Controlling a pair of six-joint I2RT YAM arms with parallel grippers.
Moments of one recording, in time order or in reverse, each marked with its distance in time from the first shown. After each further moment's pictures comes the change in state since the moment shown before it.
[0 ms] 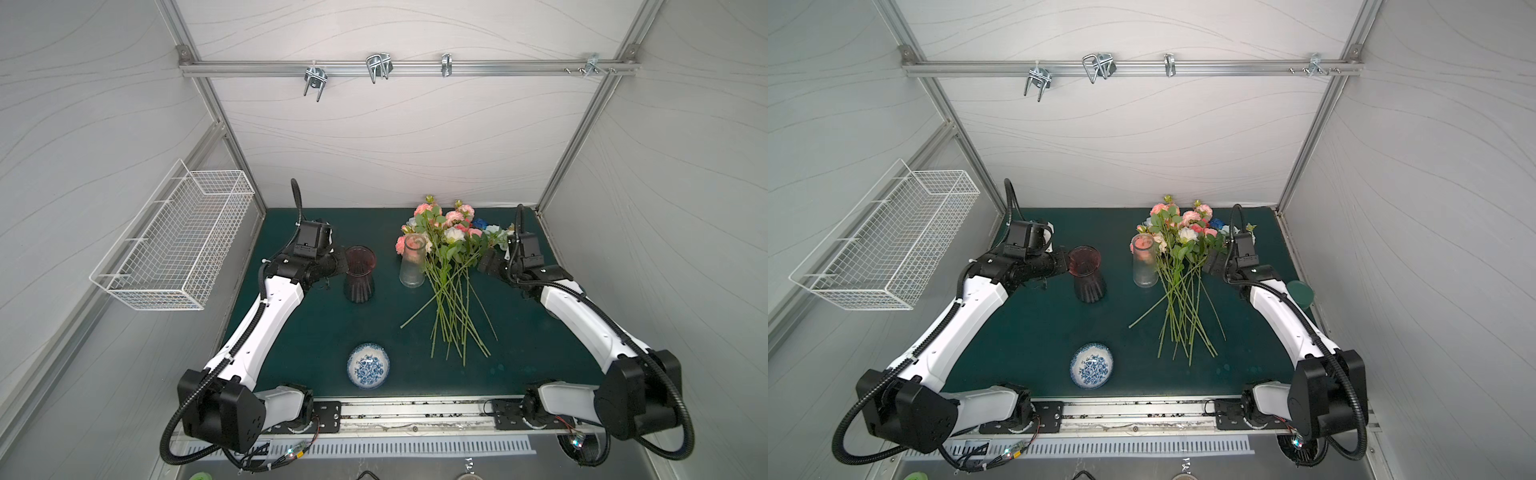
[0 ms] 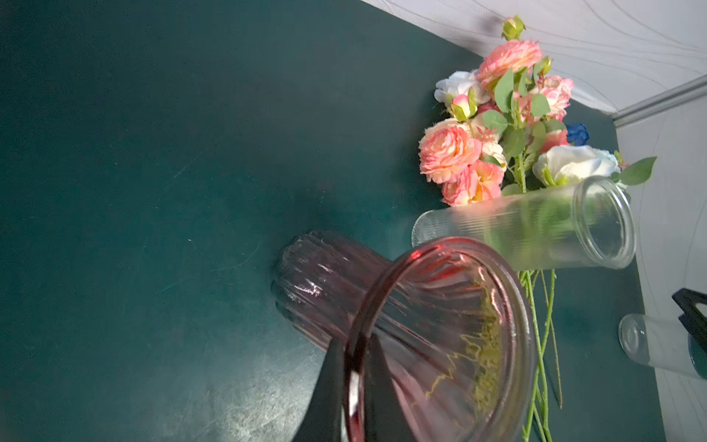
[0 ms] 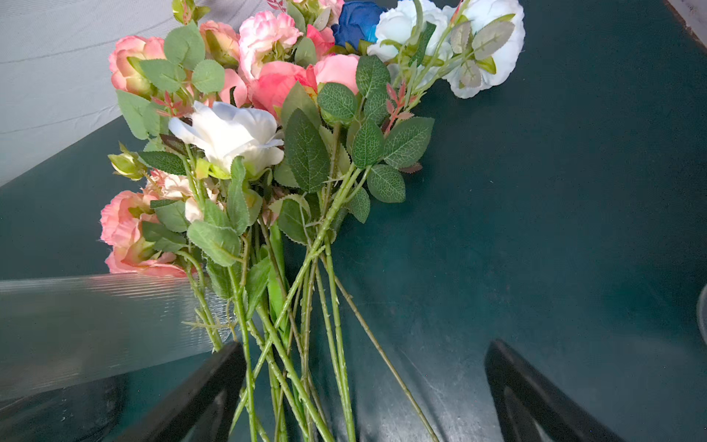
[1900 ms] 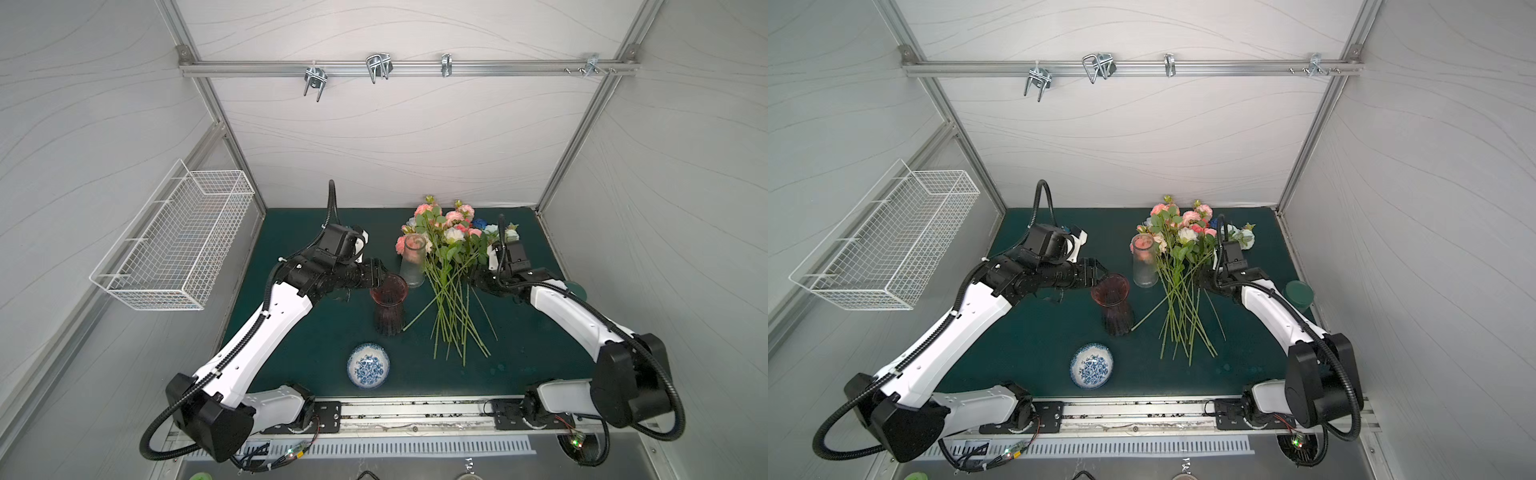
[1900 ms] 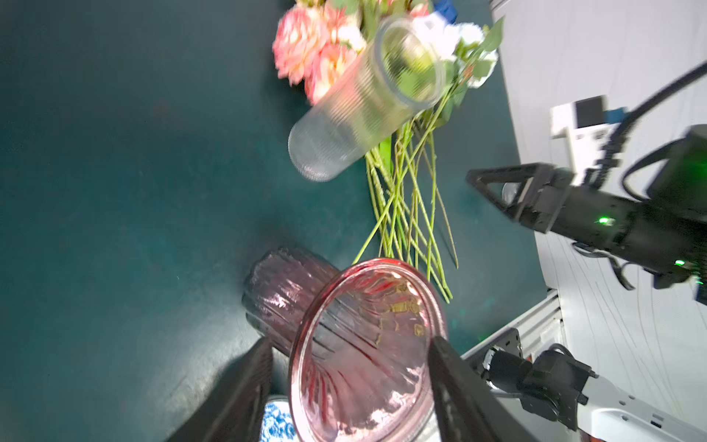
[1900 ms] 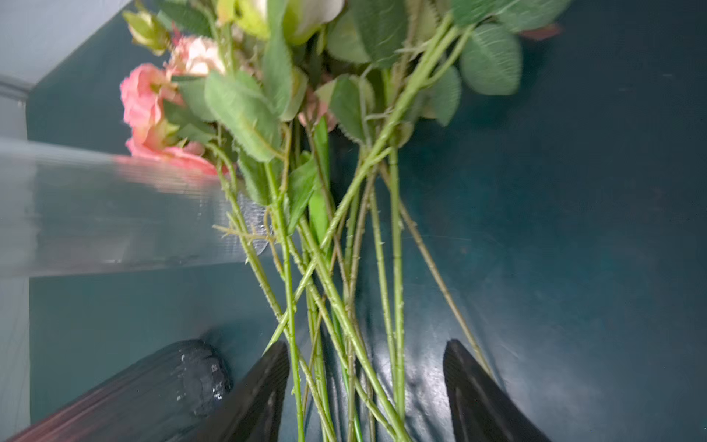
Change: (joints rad) left arm -0.240 -0.059 0.089 -0.114 0.132 -0.068; right arm 0.077 0.078 -0.055 0.020 -0.242 -0.033
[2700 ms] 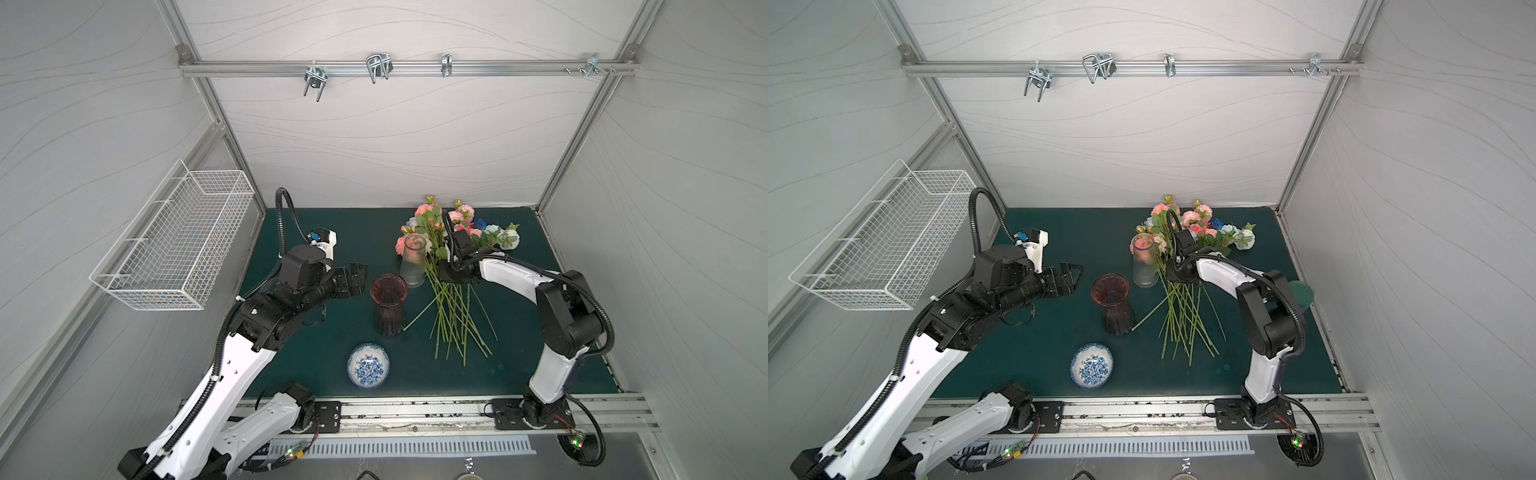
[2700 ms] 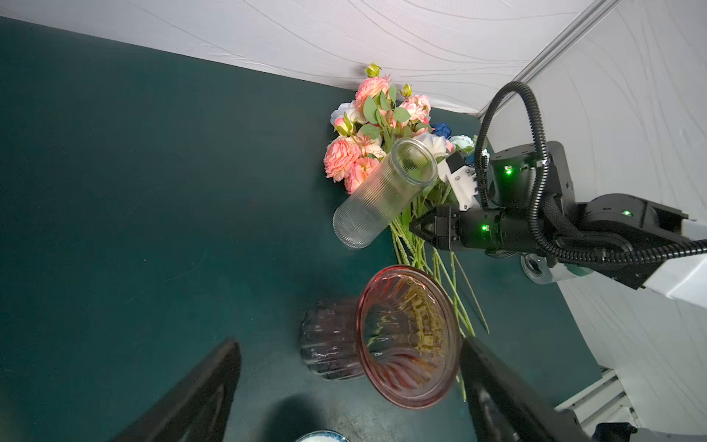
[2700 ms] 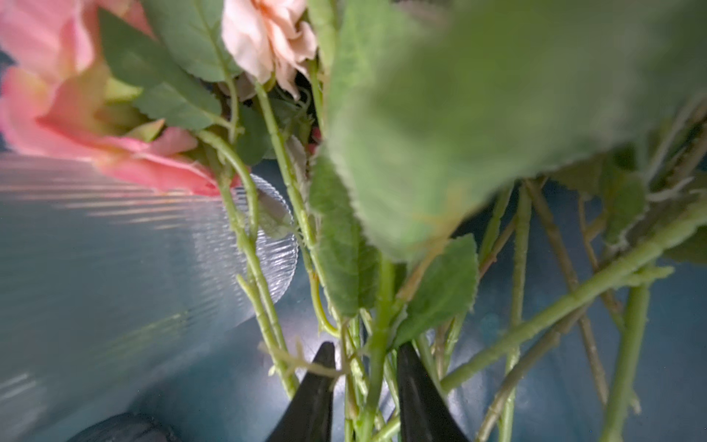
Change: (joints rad) left arm 0.000 -0.298 -0.113 0.050 -0.243 0.061; right arm 0.181 0.459 0.323 -0.010 0.144 -0.025
